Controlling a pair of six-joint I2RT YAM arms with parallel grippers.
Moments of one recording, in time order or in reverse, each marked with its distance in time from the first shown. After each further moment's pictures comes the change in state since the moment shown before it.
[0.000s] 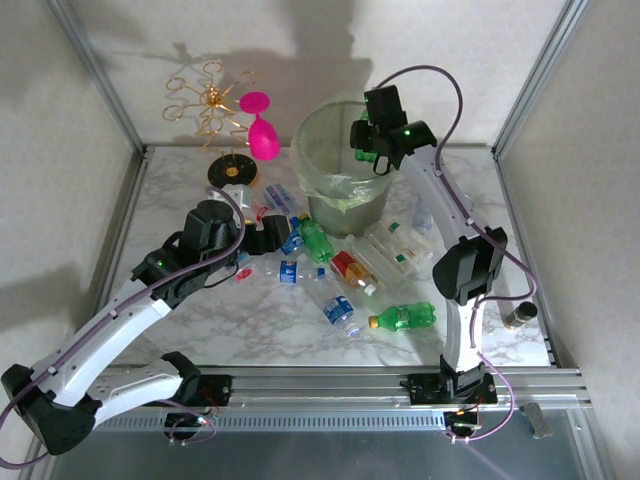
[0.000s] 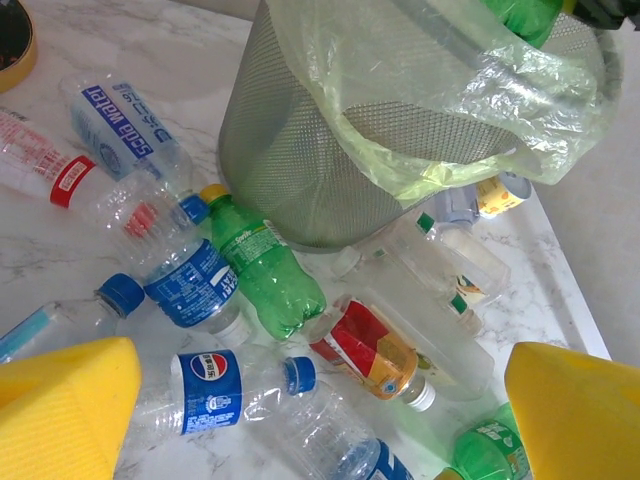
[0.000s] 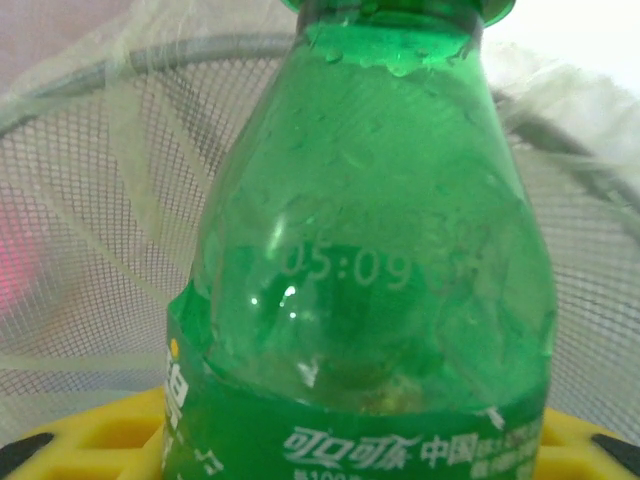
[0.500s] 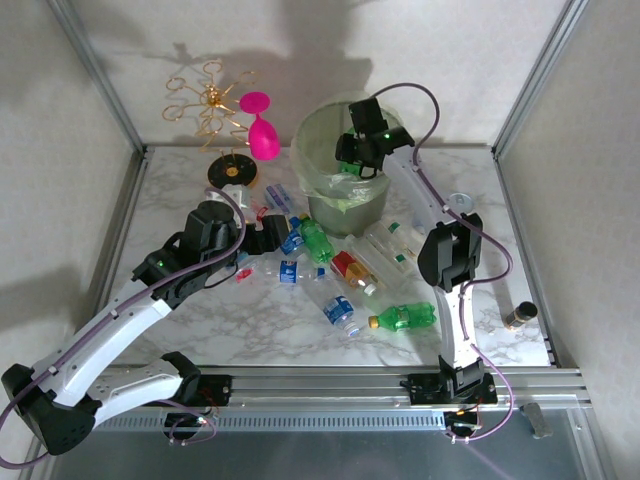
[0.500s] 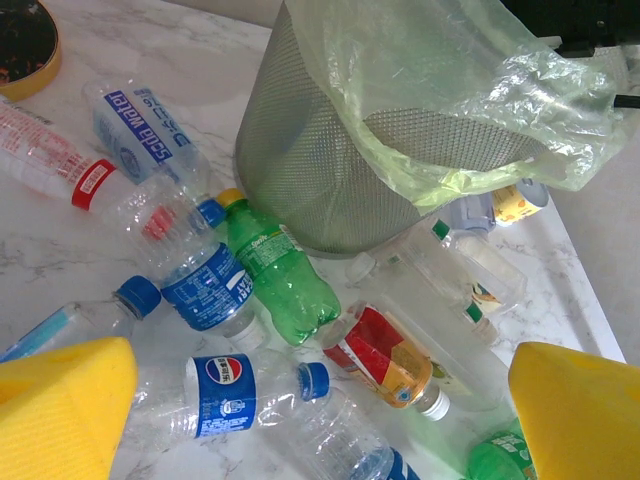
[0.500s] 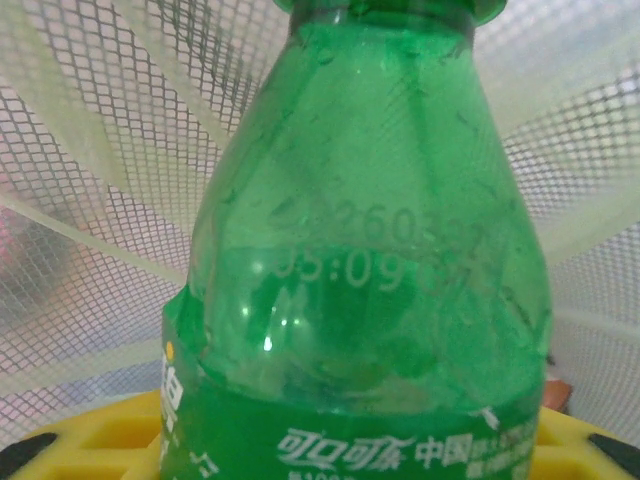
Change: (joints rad) left arm 0.000 -0.001 -0.005 0.000 -0.035 0.000; right arm 0.004 0.162 0.053 -0.006 -0.116 0.135
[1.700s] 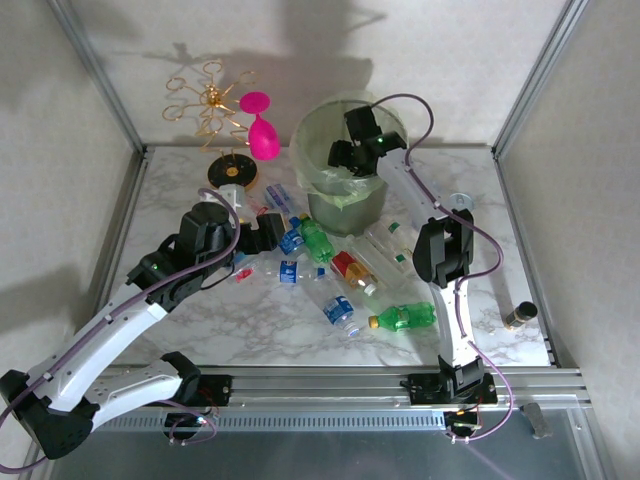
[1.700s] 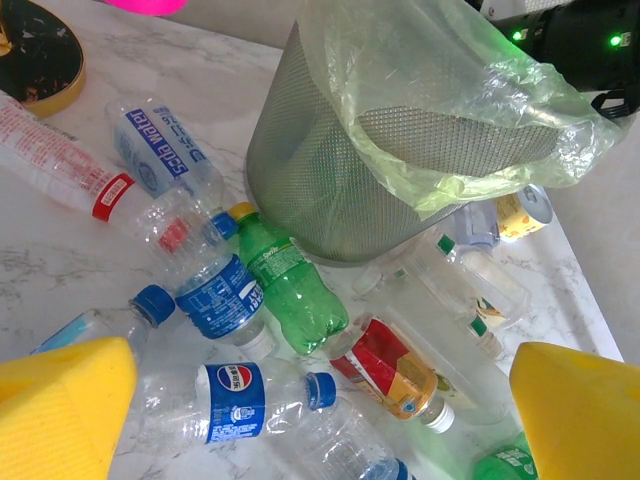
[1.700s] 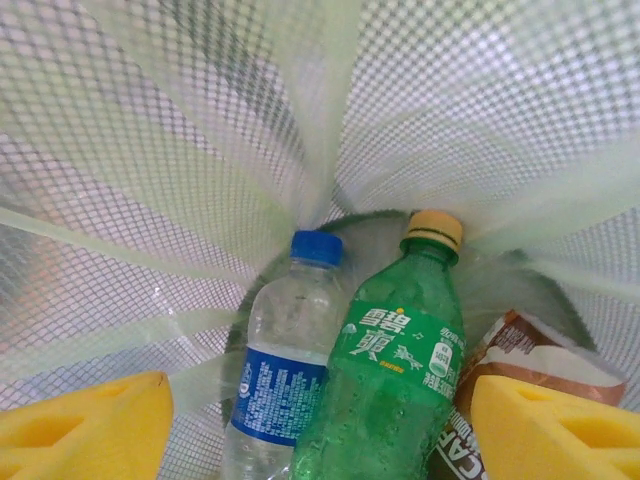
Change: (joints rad) left arm 0.000 -0.027 0.006 -0.013 -0.033 -0.001; right arm 0.000 0.060 0.003 -0.003 0.002 0.070
